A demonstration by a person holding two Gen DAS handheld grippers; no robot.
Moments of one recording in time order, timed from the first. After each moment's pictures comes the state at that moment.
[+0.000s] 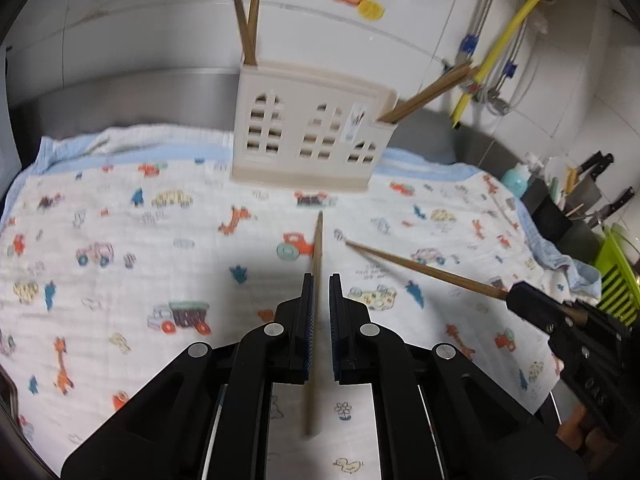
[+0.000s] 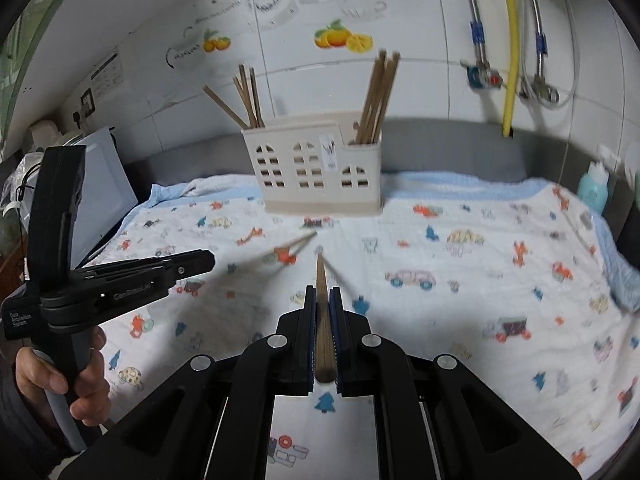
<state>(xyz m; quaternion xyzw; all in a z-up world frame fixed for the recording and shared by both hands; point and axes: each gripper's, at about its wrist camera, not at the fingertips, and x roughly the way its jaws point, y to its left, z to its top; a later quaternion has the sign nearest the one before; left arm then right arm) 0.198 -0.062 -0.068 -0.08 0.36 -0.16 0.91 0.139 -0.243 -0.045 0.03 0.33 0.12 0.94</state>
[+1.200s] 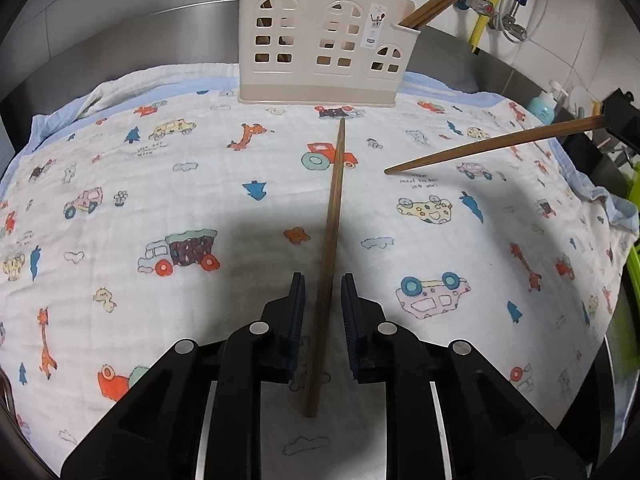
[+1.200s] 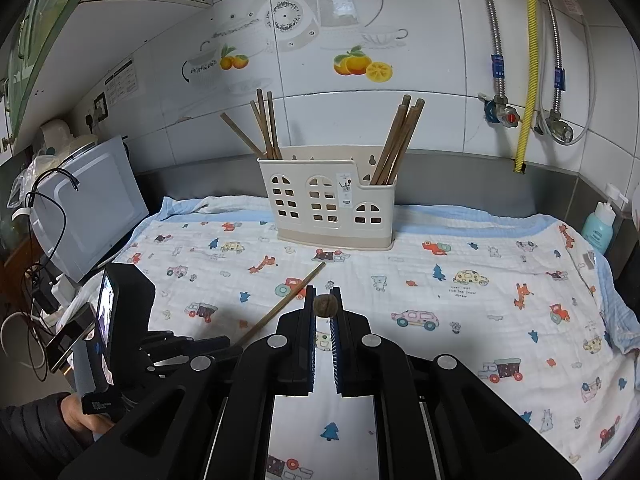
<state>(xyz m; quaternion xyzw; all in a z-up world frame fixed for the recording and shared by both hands) 0.202 -0.063 -0.139 -0.01 0.44 -0.15 0.89 0.150 -0.235 -0.018 0.01 0.31 0.14 0.94</state>
